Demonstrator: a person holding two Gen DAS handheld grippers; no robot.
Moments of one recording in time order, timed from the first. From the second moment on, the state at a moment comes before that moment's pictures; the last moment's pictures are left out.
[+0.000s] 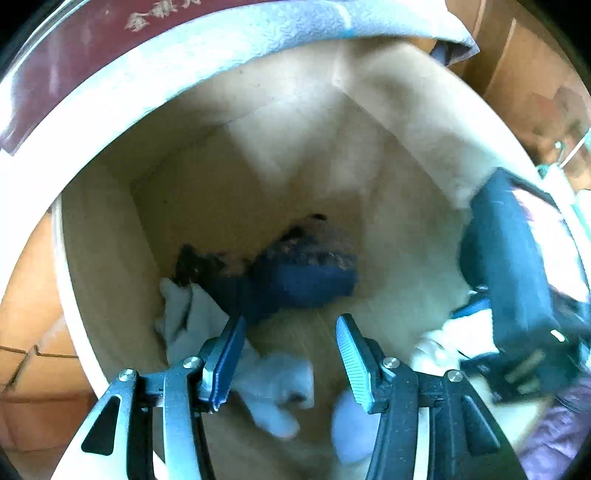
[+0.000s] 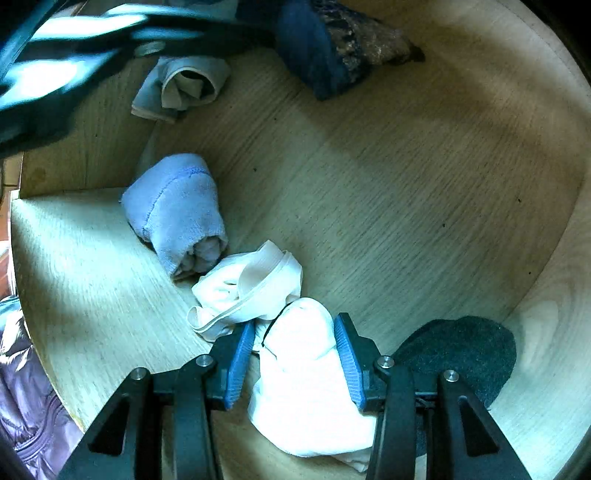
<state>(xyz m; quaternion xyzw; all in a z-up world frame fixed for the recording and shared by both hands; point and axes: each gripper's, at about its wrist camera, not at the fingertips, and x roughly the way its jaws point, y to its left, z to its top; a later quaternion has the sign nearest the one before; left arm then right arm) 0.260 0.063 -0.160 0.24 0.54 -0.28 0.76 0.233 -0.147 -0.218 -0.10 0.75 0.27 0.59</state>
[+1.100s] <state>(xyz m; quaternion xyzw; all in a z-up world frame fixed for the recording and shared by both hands) 0.198 0.107 -0.145 0.16 0.54 -0.29 0.77 0.208 -0.150 -0.133 -0.09 0.68 0.22 0.70</state>
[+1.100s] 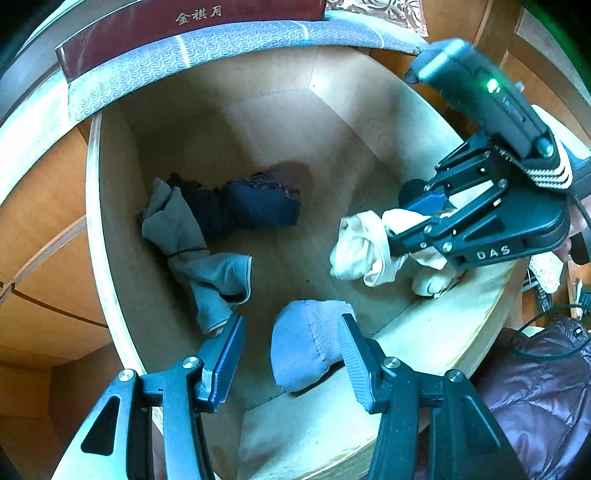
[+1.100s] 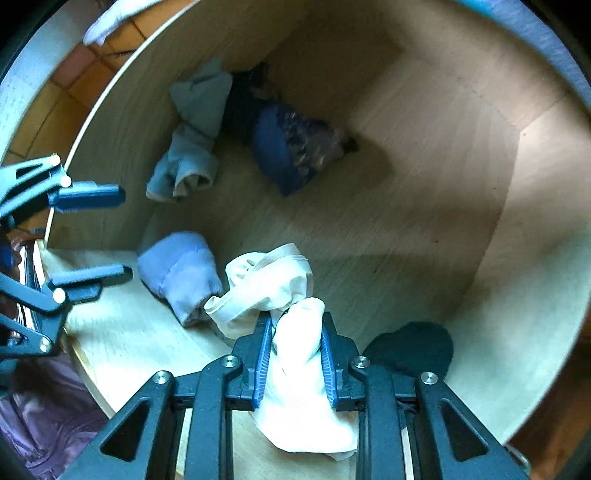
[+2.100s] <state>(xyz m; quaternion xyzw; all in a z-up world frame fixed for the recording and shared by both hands) 0.271 0.053 -0.165 0.24 0.54 -0.26 0.76 0.175 -0.253 0.010 0.02 0.55 0.12 0.82</state>
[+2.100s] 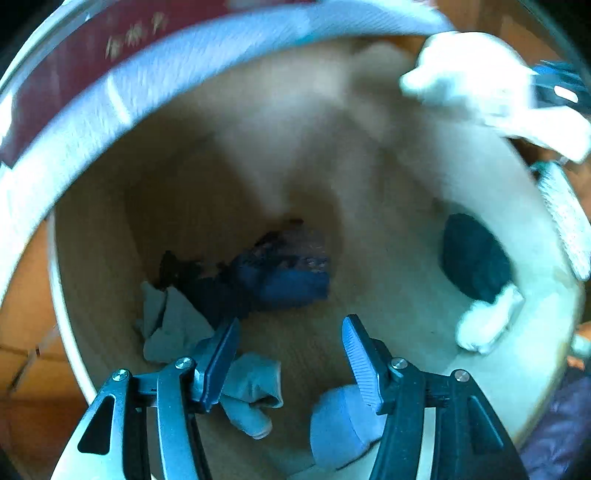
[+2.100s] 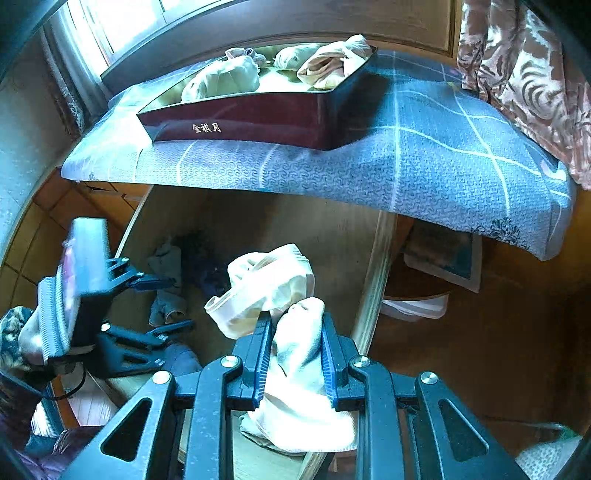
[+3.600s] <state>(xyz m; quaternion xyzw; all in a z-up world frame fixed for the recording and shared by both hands) 0.295 0.069 -0.156 0.06 0.57 -0.38 0.73 0.161 -0.245 -0.032 0.00 0.59 0.13 0.79</state>
